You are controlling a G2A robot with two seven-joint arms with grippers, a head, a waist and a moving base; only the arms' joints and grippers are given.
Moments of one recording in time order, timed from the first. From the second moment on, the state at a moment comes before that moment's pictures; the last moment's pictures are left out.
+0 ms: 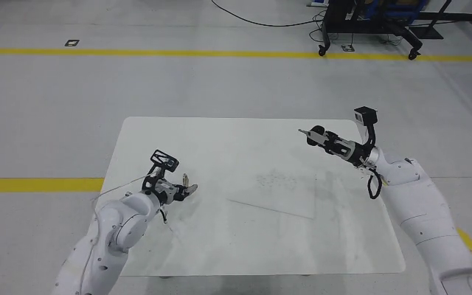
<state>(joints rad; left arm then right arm) 1.44 -1.03 -1.28 -1.85 1.09 -0.13 -0.74 -1.01 -0.93 1.17 -1.12 0.36 -0.99 0.83</state>
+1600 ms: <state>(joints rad) 1.37 -1.06 -1.23 -1.78 1.07 -0.31 -0.75 -1.01 -0.93 1.17 -1.12 0.36 -0.99 0.83</state>
